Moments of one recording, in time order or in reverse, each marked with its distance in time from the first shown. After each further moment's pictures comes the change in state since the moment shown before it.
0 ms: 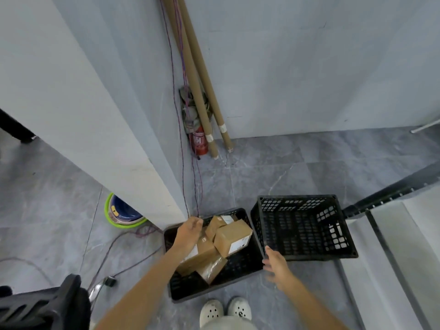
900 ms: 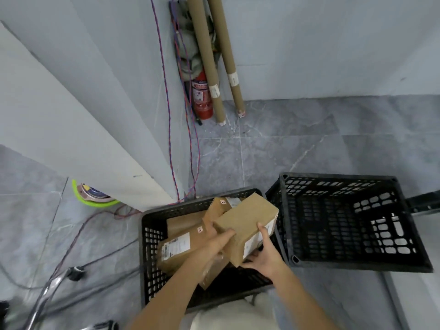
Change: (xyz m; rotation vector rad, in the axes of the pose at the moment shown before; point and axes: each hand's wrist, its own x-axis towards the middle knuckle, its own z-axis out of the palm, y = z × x) left_hand 0.179 -0.167 0.179 -0.274 -0.166 -0.454; right_hand 0.294 0.055 0.085 0.412 -0.358 0.155
